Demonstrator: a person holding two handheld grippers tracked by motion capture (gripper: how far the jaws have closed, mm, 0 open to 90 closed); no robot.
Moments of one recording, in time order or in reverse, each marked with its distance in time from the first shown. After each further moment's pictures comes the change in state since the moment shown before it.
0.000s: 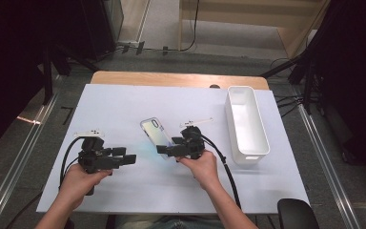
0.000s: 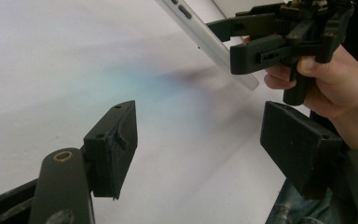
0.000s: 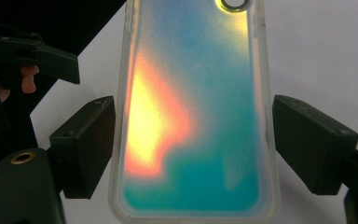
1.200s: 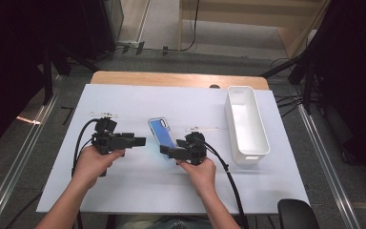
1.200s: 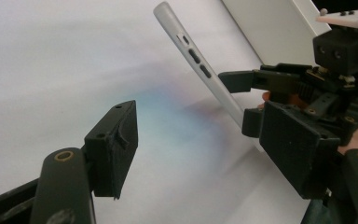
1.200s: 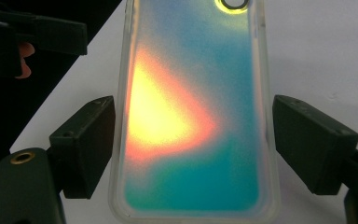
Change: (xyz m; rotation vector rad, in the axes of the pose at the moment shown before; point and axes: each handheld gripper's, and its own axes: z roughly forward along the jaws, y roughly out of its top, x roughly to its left) left arm 0.003 0.047 0.028 0.023 0.078 -0.055; right arm -0.003 -0.022 0.001 -0.111 -0.074 0.103
